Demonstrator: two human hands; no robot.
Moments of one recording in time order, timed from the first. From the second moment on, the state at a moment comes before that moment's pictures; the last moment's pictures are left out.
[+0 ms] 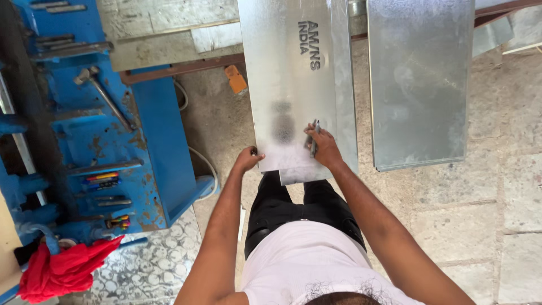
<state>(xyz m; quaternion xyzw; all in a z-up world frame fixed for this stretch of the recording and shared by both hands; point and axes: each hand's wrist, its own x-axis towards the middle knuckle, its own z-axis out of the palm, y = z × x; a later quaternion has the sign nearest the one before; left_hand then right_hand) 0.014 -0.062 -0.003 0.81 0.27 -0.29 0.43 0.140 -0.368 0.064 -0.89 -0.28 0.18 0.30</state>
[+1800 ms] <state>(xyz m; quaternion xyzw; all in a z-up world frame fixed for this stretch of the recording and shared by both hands) 0.115 0.024 0.068 0.95 0.18 -0.01 0.24 0.078 -0.394 0.044 -0.85 0.00 -0.03 0.52</state>
